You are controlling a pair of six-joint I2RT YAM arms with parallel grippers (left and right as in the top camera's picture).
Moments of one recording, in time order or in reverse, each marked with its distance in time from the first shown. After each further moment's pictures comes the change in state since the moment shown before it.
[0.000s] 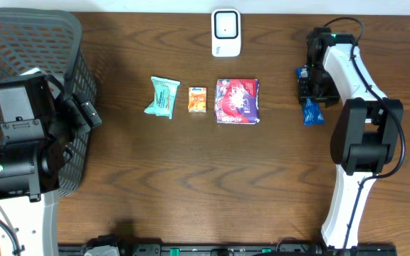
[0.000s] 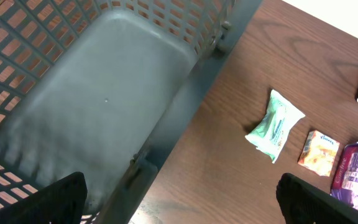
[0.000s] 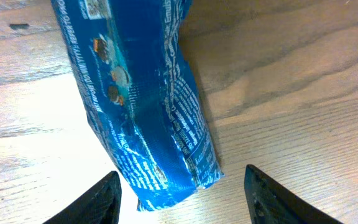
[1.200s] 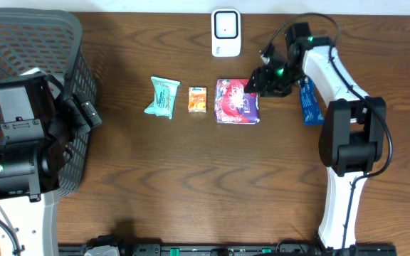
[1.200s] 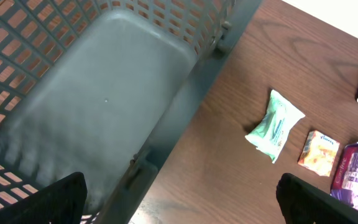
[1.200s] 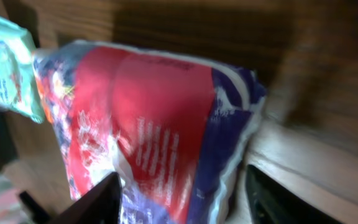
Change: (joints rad) left arm 0.000 0.000 0.000 0.000 0.000 0.000; right arm 0.108 0.003 -0.065 0.275 -0.797 -0.043
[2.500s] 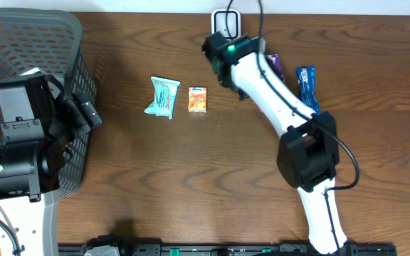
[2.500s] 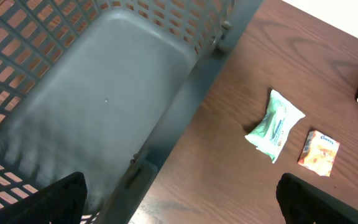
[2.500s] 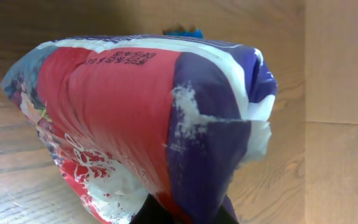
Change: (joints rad) left arm 0.000 0.000 0.000 0.000 0.000 0.000; right arm 0.425 0.001 0.241 -0.371 1.456 0.431
